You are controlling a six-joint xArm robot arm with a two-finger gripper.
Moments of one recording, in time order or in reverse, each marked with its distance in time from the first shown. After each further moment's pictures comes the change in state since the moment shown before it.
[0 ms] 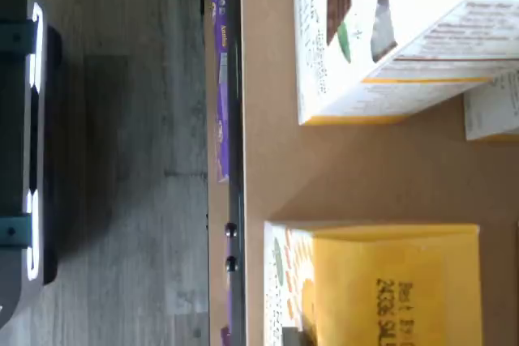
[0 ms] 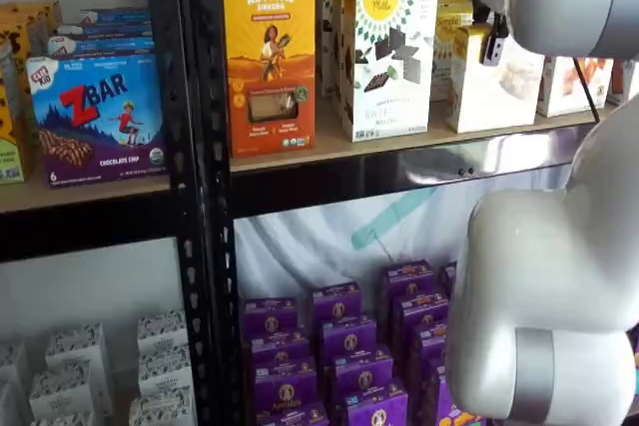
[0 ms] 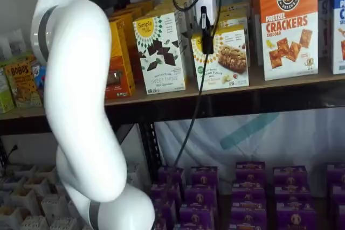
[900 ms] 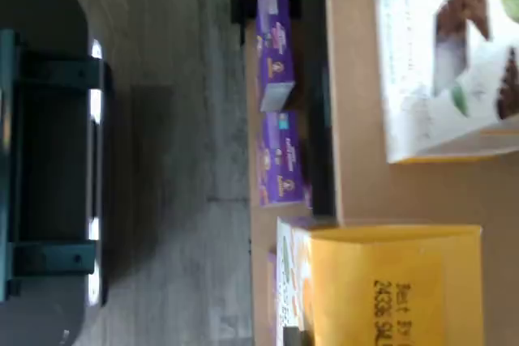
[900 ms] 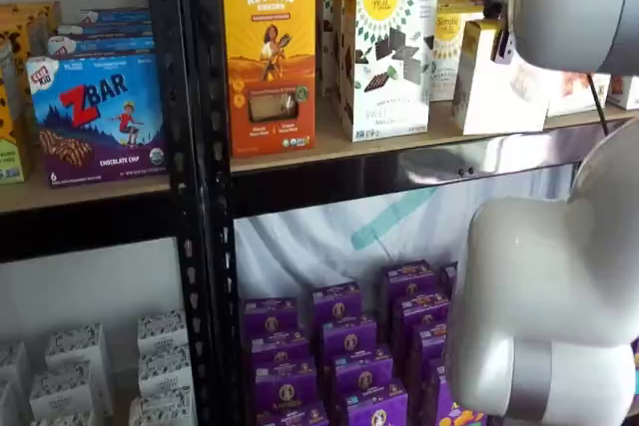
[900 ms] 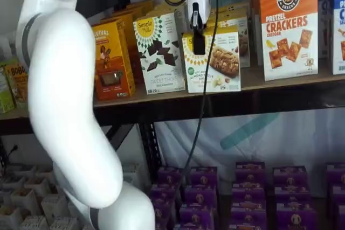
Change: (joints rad) arm -0.053 -0.108 0.037 0.034 0.134 -0.031
